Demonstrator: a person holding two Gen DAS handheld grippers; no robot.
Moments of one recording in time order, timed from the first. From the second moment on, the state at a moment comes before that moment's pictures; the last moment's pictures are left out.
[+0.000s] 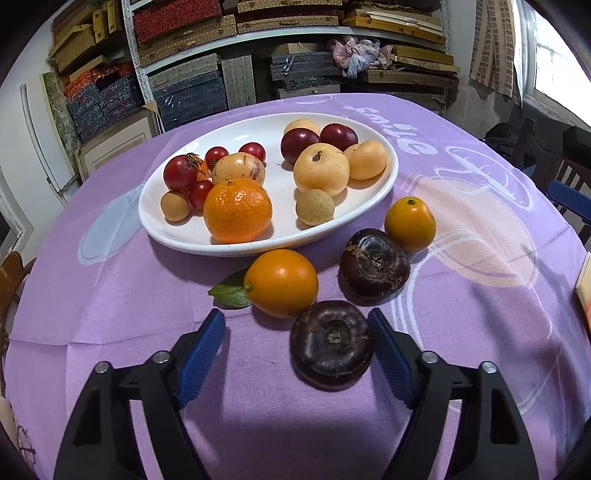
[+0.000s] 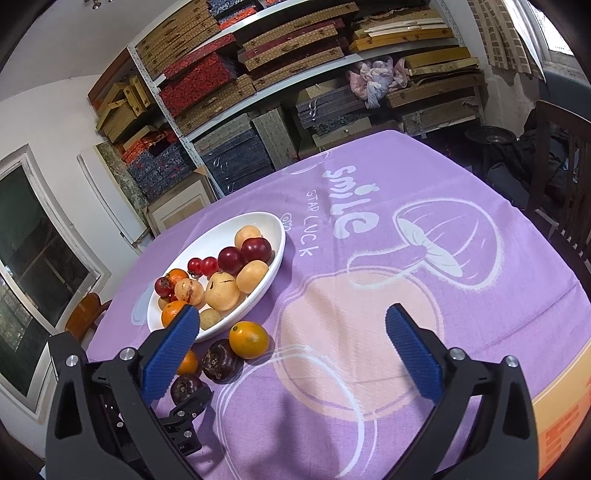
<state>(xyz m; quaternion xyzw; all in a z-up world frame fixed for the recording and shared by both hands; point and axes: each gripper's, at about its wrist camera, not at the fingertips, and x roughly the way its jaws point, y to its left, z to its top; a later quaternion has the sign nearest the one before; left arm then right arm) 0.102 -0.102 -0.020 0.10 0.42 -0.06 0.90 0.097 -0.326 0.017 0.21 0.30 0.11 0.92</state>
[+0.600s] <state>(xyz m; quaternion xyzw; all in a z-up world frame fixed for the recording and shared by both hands) 0.070 -0.014 -0.014 0.07 0.42 -0.02 0.91 0.096 -0.277 0.005 0.12 0.33 0.15 0.92</state>
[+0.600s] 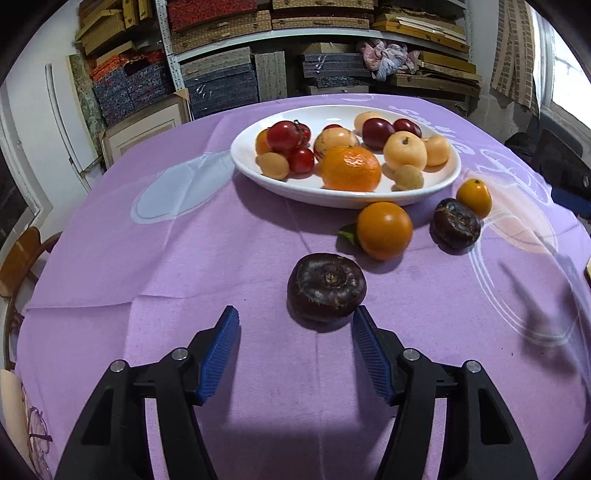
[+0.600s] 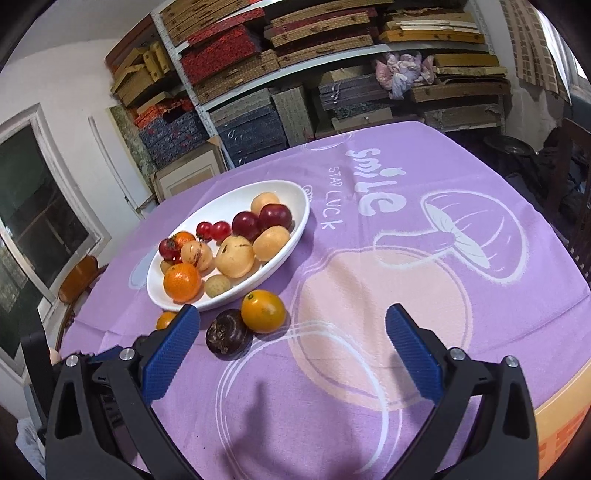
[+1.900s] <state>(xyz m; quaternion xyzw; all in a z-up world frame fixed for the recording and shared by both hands) 0.082 0.057 -0.011 -0.02 0.43 -0.01 0.90 0.114 -0.183 -0.029 -0.01 0.41 0.21 0.89</state>
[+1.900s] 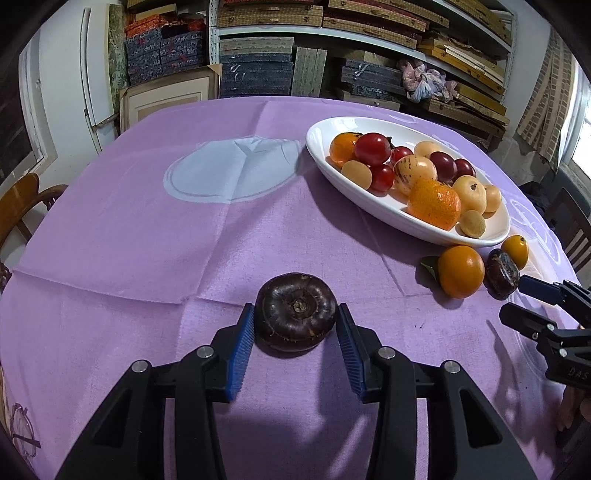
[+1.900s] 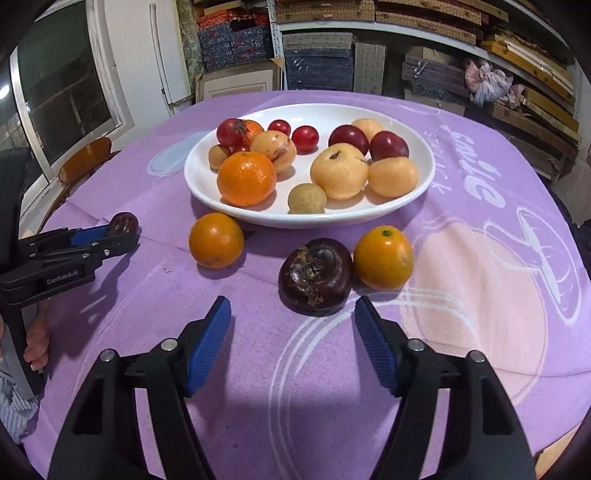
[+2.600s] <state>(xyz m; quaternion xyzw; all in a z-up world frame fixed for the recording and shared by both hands) 0.083 0.055 -0.011 -0.02 0.43 -0.01 0.90 0.138 -0.168 -0.031 -0.03 0.41 0.19 0.89</state>
